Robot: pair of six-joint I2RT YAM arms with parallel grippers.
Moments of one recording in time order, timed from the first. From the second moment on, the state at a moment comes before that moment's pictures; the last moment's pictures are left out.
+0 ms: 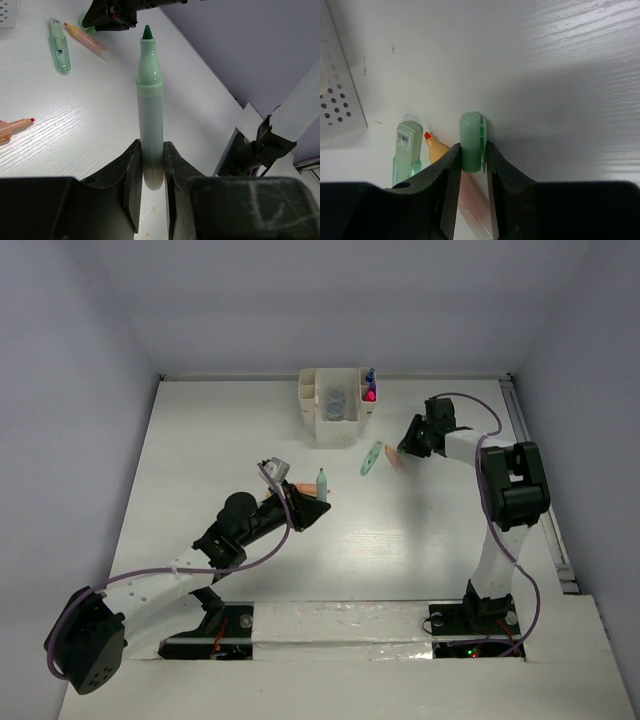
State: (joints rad) left arm -0.73 0.91 0.35 0.50 0.24 -0.59; right arm 0.15 1.98 1.26 -0.10 -0.12 0.55
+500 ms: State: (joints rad) left arm -0.73 0.92 0.35 0.51 0.29 -0.59; right arm 0.14 1.83 1.10 0.05 -0.16 0.56
